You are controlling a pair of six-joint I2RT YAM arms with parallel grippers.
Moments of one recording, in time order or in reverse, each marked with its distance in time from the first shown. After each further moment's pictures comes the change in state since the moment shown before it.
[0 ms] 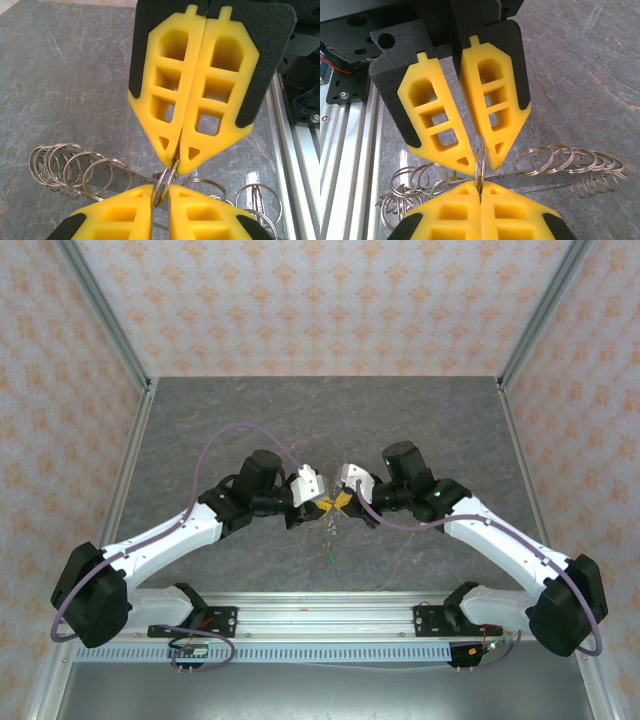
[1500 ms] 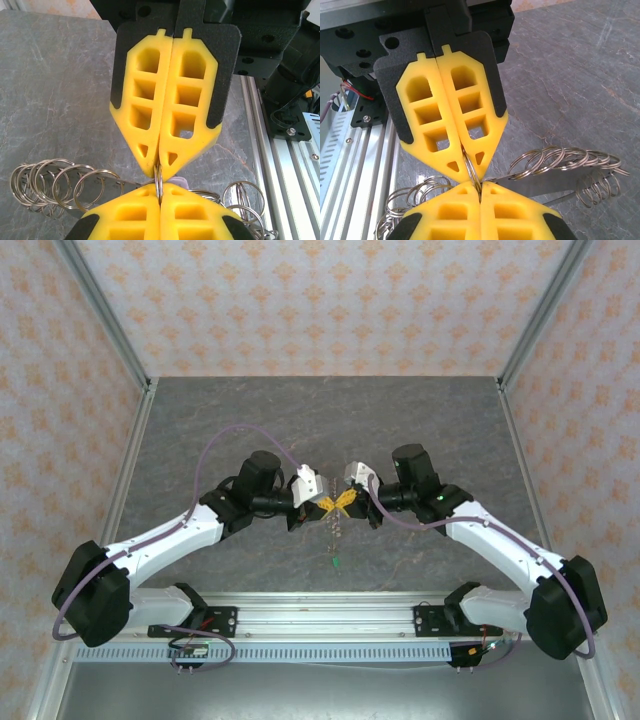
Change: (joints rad) left arm 0.003 0.005 -0.031 0.080 0.082 -0.060; right arm -0.080 -0.008 -0.107 0.175 -0.174 0.082
